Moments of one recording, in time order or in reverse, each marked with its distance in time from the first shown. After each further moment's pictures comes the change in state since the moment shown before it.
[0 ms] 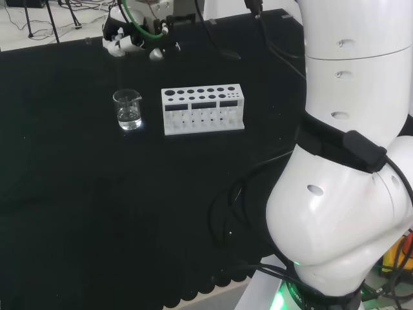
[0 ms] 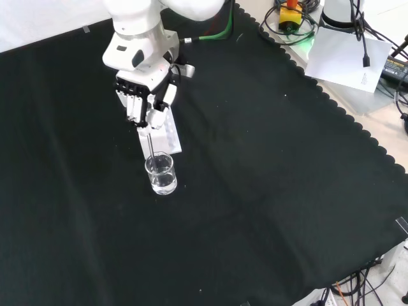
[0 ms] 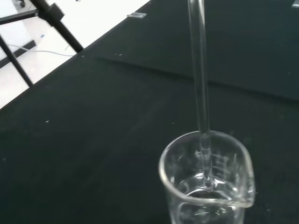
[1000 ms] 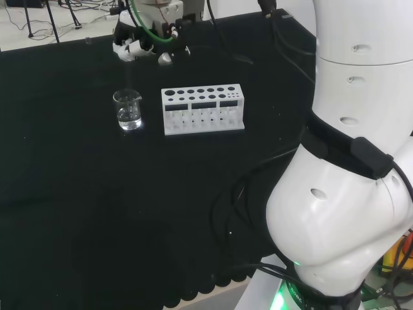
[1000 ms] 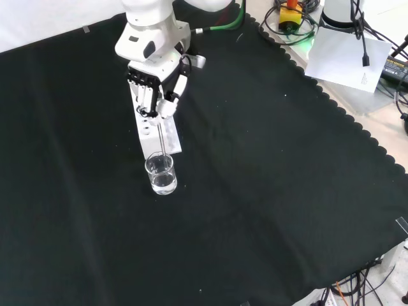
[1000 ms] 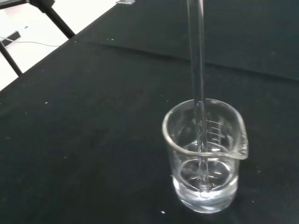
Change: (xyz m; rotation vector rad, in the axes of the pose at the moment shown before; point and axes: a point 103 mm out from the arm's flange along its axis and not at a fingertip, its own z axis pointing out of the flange) arm 0.014 -0.033 0.001 0.032 -0.014 0.043
